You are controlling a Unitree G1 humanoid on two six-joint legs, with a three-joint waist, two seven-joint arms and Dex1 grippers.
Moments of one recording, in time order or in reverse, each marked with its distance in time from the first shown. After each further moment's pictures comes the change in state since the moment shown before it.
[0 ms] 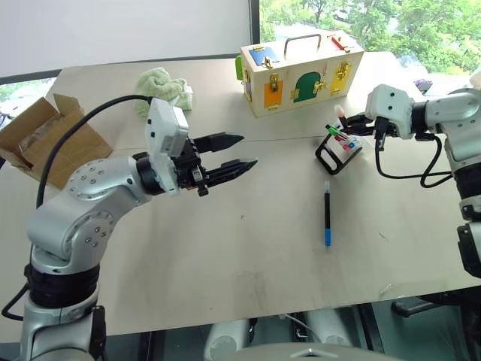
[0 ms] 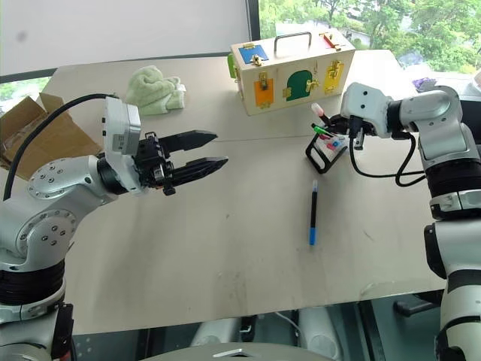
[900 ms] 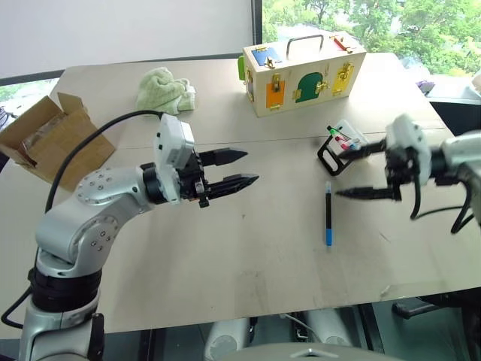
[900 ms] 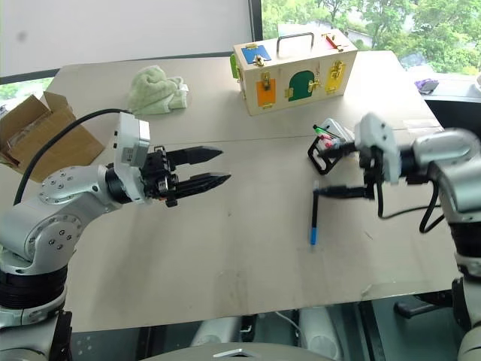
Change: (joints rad) left arm 0.089 0.014 -0.011 0.012 -0.003 0.002 -0.085; right arm 0.510 -0.094 -0.155 -0.720 0.420 0.569 0.108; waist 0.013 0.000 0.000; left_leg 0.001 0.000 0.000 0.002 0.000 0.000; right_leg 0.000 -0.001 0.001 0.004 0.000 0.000
